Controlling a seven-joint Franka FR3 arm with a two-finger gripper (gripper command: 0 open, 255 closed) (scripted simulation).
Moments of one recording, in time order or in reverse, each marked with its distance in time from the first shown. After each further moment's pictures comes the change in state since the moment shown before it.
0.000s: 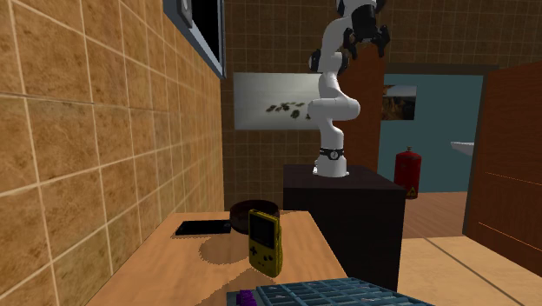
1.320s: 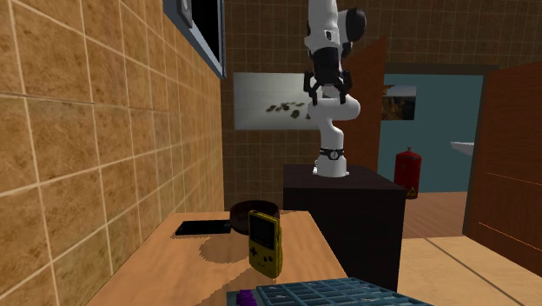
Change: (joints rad) arm -0.028 0.384 -0.269 -0.114 -0.116 0.406 -0.423
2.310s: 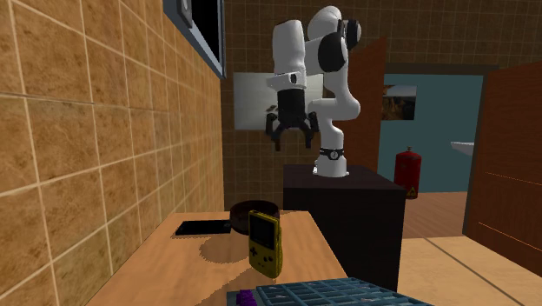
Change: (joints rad) arm -0.018 0.569 -0.145 0.252 0.152 0.226 -0.401
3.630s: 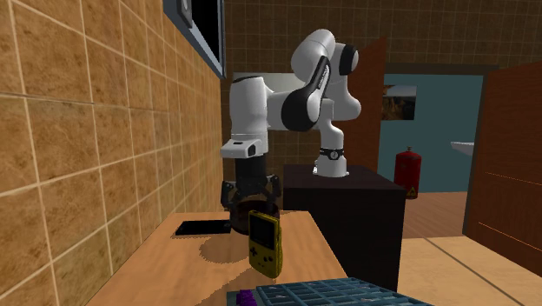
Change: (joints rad) arm -0.192 0.653 0.085 0.545 0.161 0.036 -0.268
